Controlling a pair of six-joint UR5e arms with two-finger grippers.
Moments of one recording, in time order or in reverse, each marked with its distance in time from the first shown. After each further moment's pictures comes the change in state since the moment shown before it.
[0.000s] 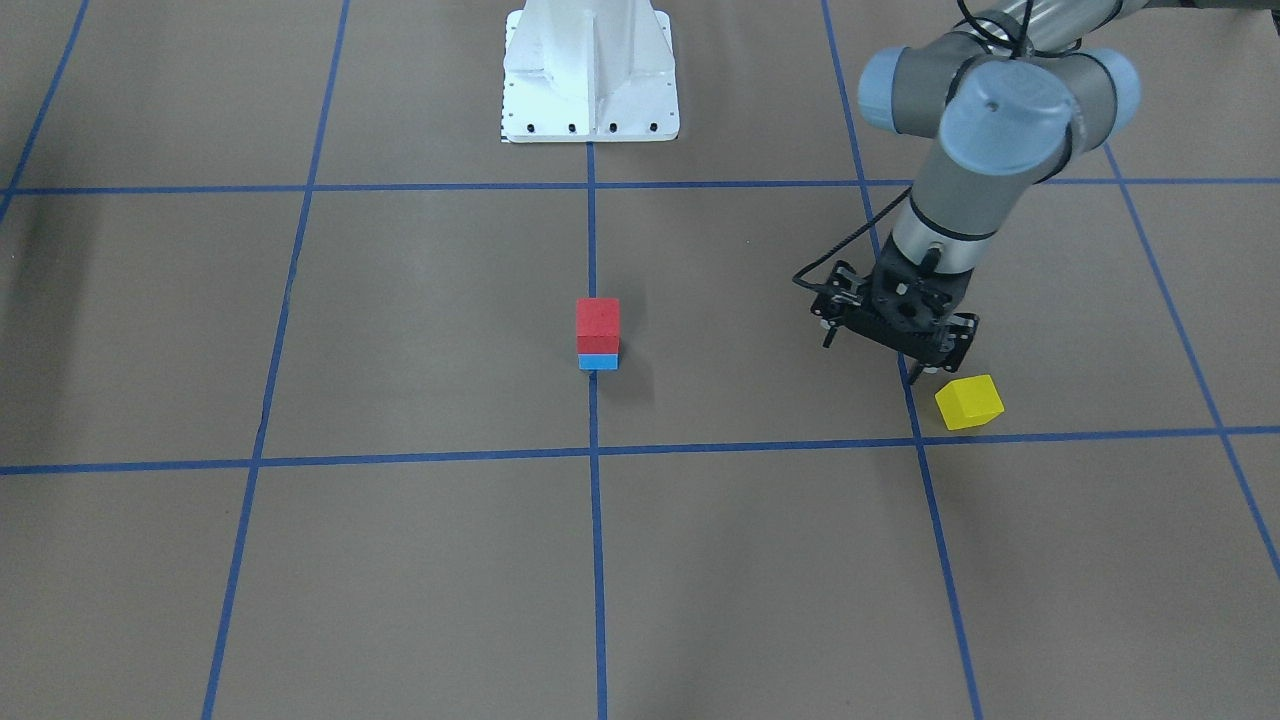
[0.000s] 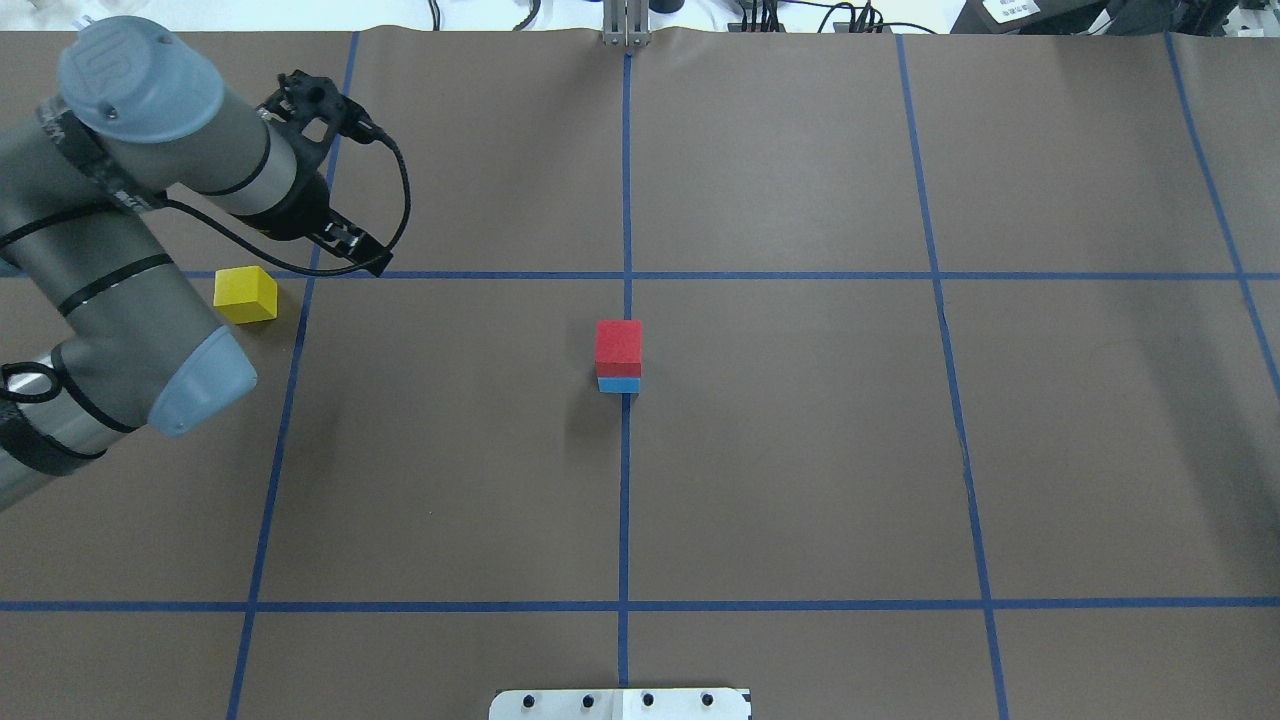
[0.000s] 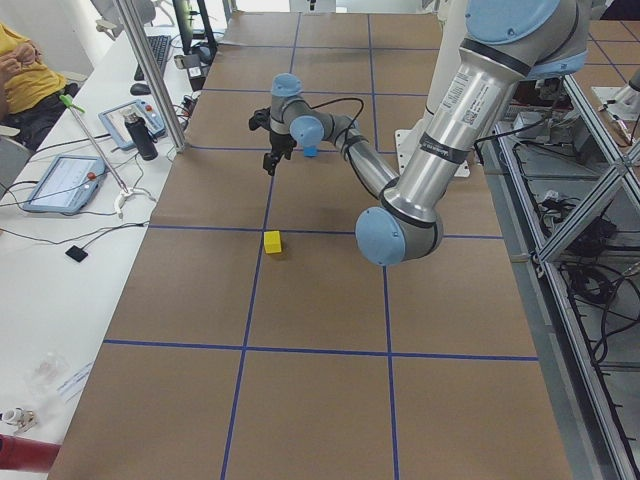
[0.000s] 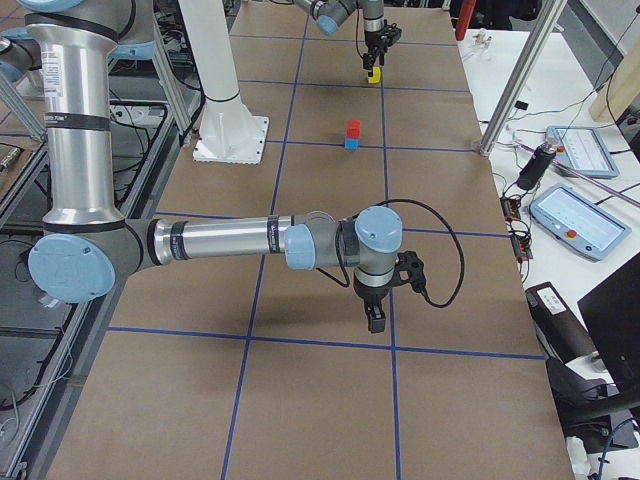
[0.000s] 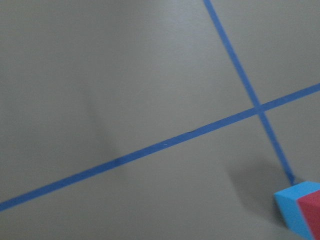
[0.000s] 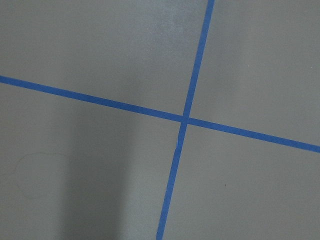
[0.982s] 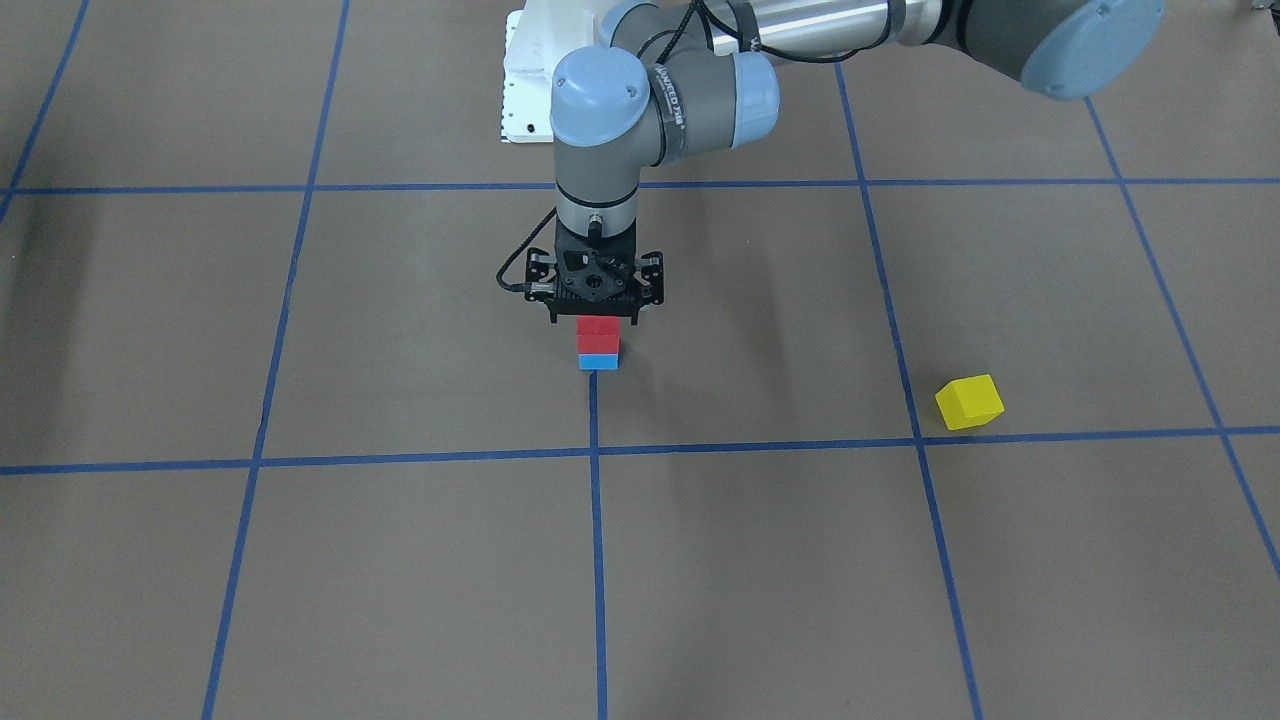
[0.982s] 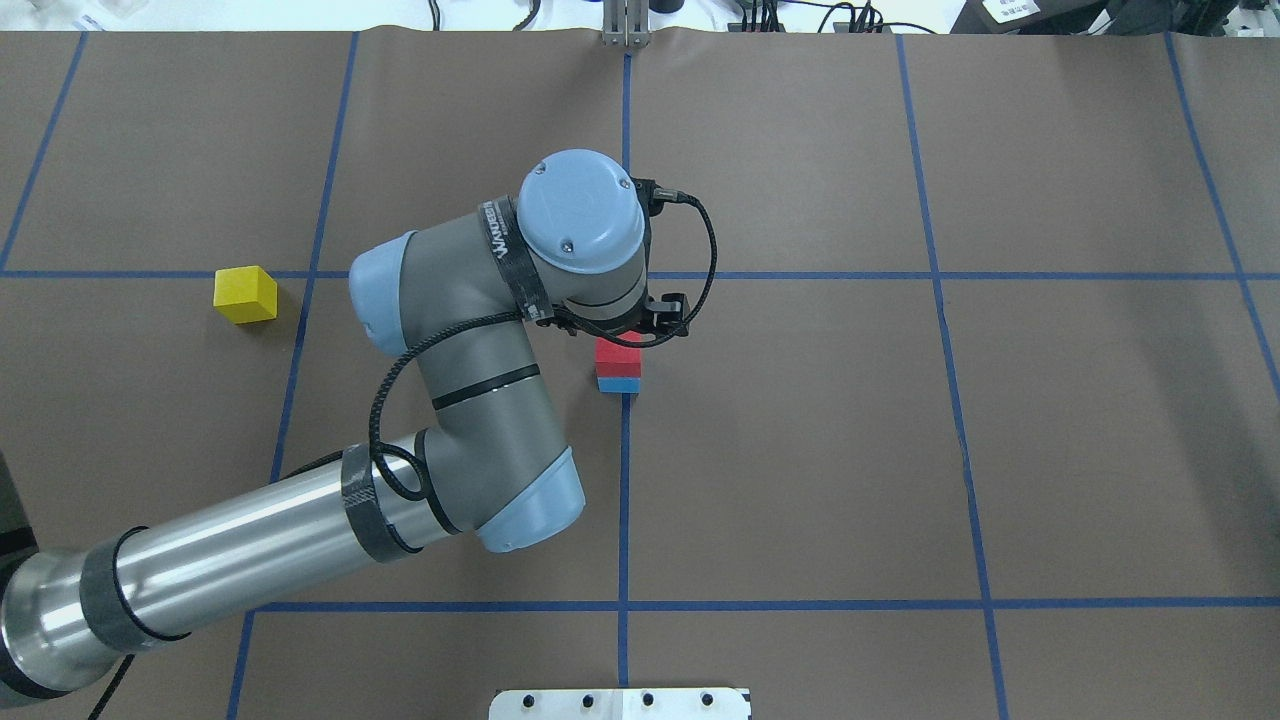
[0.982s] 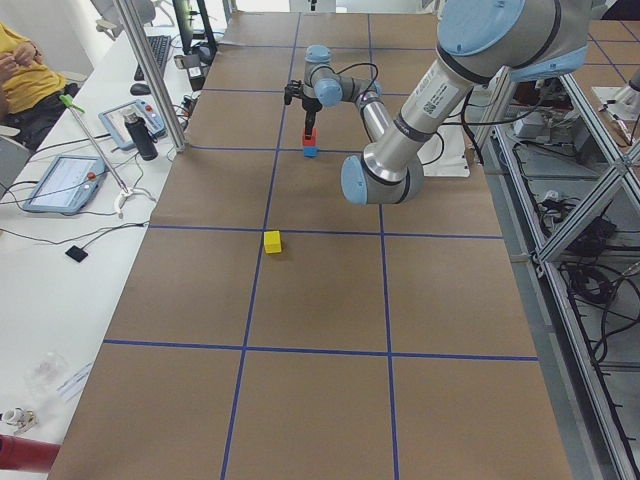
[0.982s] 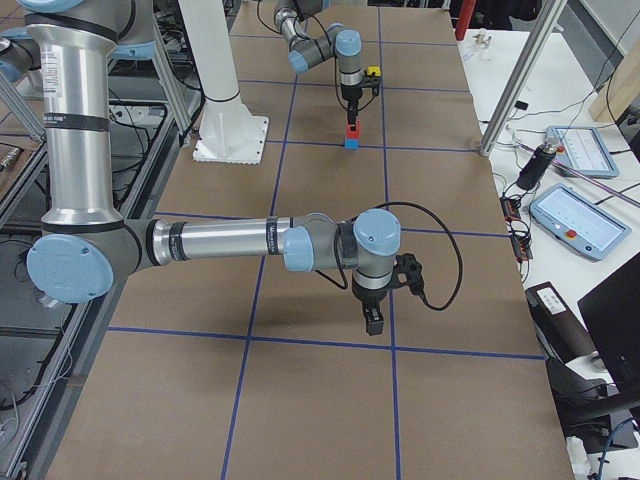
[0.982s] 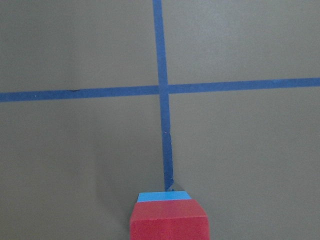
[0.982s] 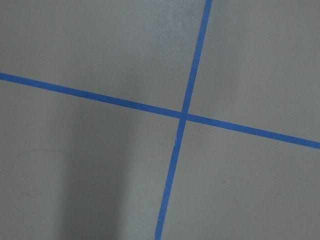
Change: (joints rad) left arm 0.326 -0.472 0.229 0.134 0.196 -0.719; right arm 0.000 -0.007 -0.003 0.000 0.000 -0.004
